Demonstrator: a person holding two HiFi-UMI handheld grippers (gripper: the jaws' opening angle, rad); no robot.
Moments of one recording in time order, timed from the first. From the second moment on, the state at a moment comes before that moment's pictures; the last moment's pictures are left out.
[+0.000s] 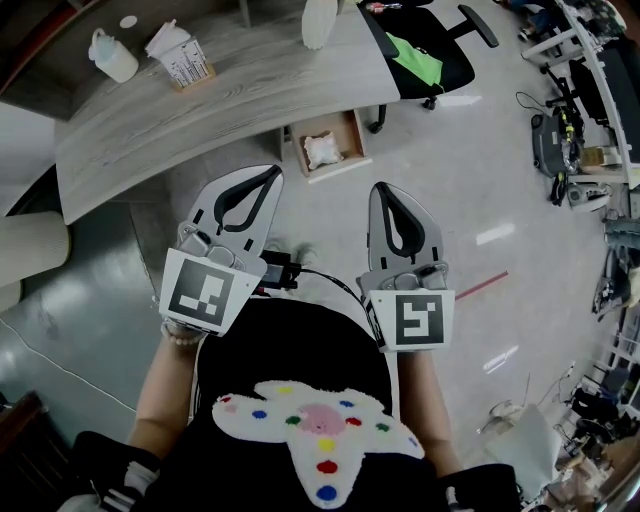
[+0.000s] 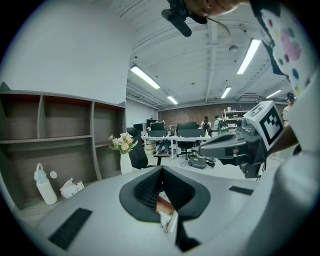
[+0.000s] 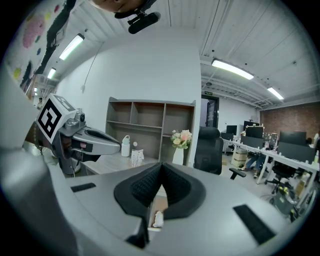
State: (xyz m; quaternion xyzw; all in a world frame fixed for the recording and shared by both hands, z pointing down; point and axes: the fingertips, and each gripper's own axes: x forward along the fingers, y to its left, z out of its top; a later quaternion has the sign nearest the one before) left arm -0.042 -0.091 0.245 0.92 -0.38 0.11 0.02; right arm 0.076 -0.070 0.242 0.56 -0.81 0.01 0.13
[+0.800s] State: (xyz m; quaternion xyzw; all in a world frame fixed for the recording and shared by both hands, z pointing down) left arm -0.041 -0.093 0.245 0.92 -0.38 0.11 0.02; right arm 0.074 -0.072 0.241 0.56 -0.82 0.01 0.14
